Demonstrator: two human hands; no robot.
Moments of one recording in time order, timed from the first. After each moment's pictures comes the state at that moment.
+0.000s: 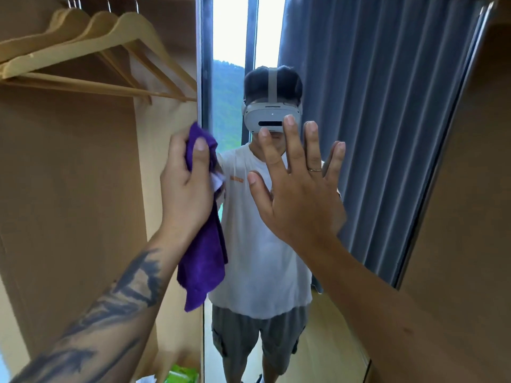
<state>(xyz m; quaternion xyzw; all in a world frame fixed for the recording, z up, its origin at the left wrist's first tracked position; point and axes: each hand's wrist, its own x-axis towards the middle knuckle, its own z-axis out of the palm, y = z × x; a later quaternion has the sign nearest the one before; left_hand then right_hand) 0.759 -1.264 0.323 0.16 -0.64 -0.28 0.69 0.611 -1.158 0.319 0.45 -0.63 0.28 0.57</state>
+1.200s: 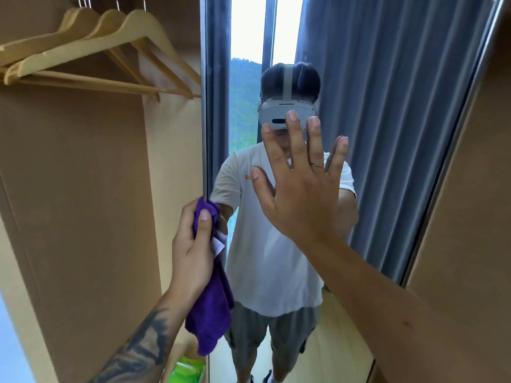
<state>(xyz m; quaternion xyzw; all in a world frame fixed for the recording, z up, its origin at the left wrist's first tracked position) 0.764 -1.246 0.219 0.18 -0.63 -0.41 0.63 0.608 -1.165 0.318 0.45 -0.60 0.31 0.59</state>
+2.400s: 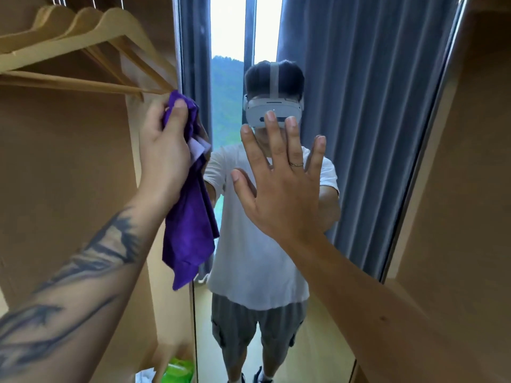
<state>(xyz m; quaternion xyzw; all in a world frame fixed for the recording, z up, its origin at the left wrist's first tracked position) 0.757 -1.254 0.377 0.11 -0.60 -0.37 0.70 0.607 -1.162 0.317 0.47 -0.60 0.31 0.57</state>
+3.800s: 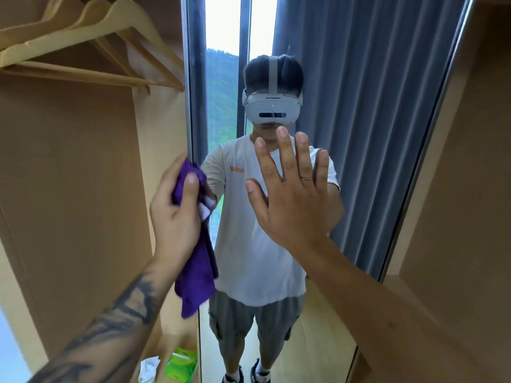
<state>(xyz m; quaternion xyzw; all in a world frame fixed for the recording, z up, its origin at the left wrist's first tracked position) 0.765 -1.235 0.267 0.15 -0.61 -0.34 0.71 0.598 -1.154 0.283 0.46 -0.61 0.30 0.57</state>
